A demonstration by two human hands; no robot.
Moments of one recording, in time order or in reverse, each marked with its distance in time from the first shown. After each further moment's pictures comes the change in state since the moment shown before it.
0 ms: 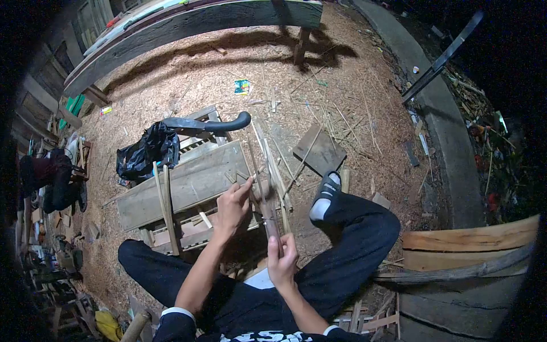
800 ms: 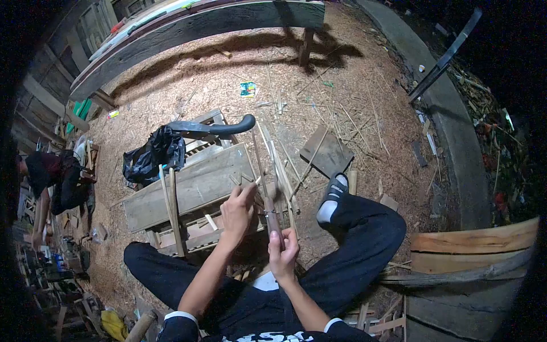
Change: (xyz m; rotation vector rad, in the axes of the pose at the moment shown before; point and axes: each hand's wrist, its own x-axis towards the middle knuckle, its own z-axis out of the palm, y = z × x) left_hand -0.006 0.023 -0.010 0.077 -0.008 -0.137; right_hand 0.012 0.013 0.015 0.235 -0.049 0.078
